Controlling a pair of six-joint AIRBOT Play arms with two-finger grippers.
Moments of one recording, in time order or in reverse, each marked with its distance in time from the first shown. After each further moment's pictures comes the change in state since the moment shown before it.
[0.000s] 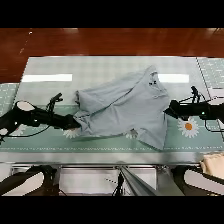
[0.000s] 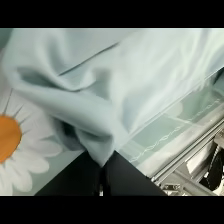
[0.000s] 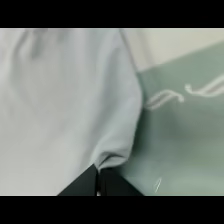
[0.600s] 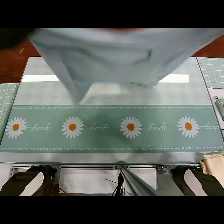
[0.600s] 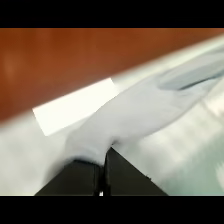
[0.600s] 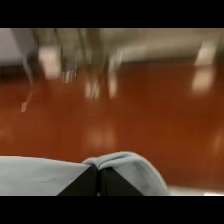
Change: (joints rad) left arm 0.000 0.334 0.953 0.003 0.077 -0.002; right arm -0.005 0.491 0.798 0.009 -0.015 -0.071
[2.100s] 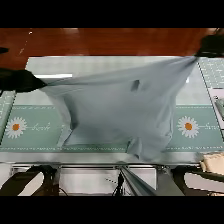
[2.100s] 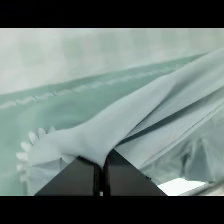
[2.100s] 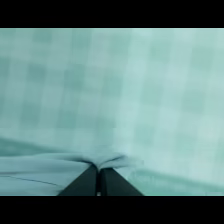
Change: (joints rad) left arm 0.000 -0.090 -0.273 0.356 -0.338 -0.360; right arm 0.257 -0.610 0.374 -0.589 0.565 0.244
